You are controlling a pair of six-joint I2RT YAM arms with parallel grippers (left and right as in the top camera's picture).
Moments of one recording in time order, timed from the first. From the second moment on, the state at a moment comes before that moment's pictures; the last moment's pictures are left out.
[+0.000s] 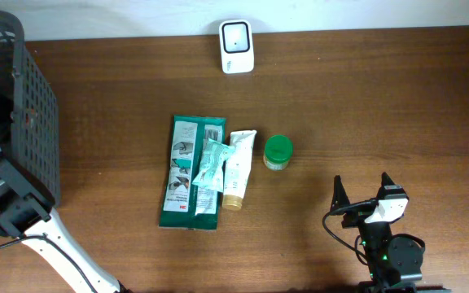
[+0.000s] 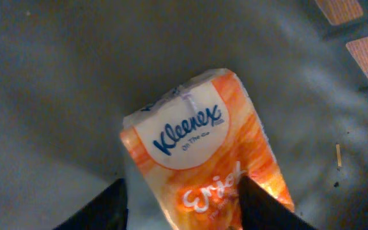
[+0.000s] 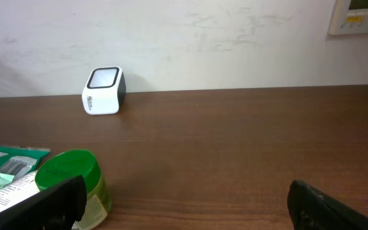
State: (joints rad) left arm 0.62 2.50 2.26 -0.94 0.09 -0.35; right arm 0.03 0.01 0.01 -0.08 -0.03 0.08
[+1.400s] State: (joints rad) left arm -0.65 1.96 1.28 -0.37 0.31 -0.41; right arm 0.03 0.01 0.01 -0.08 -0.03 0.08
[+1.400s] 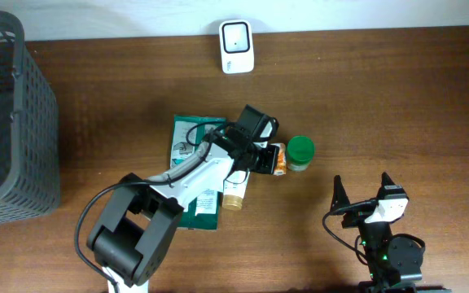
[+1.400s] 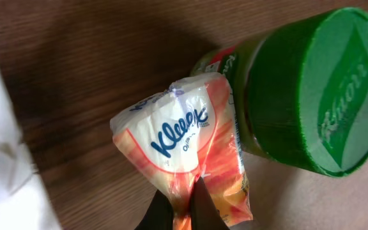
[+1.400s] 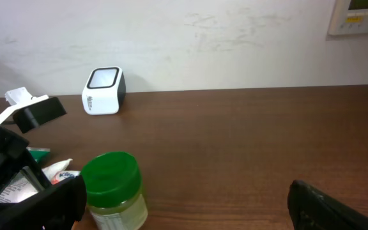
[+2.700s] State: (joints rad) left arm 0.06 1.65 1.74 -0.98 0.35 0.14; right arm 0.03 0.01 0.01 -0.08 -0.03 0.08
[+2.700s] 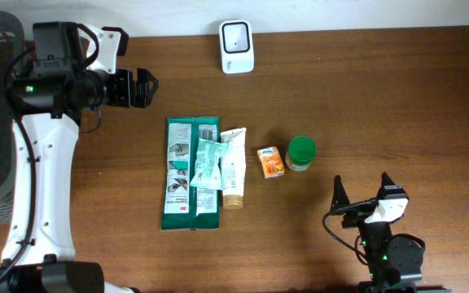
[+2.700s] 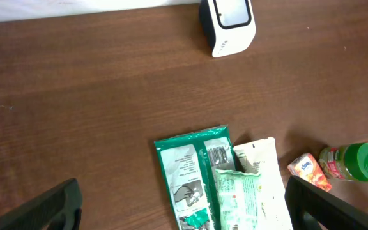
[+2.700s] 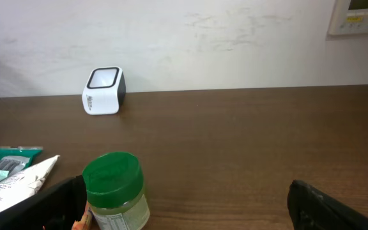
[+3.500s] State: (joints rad) left arm 0.06 1.65 1.75 -0.99 0.34 0.14; right arm 0.03 0.63 0.73 -0.45 -0.24 0.08
